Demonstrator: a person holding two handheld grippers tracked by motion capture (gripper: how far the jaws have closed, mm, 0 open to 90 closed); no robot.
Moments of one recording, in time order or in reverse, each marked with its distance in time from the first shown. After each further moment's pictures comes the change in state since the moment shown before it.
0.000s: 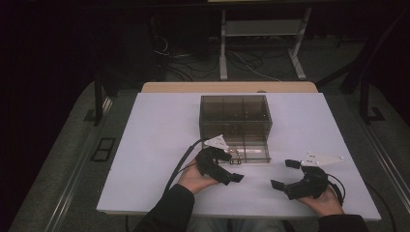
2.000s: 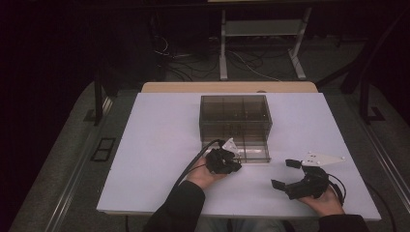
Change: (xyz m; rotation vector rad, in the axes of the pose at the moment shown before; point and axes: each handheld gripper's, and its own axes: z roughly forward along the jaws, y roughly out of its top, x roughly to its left) left arm 0.019 -0.003 0.044 0.161 0.147 0.110; right arm -0.001 0.000 -0.001 -0.008 -0.001 -0.003
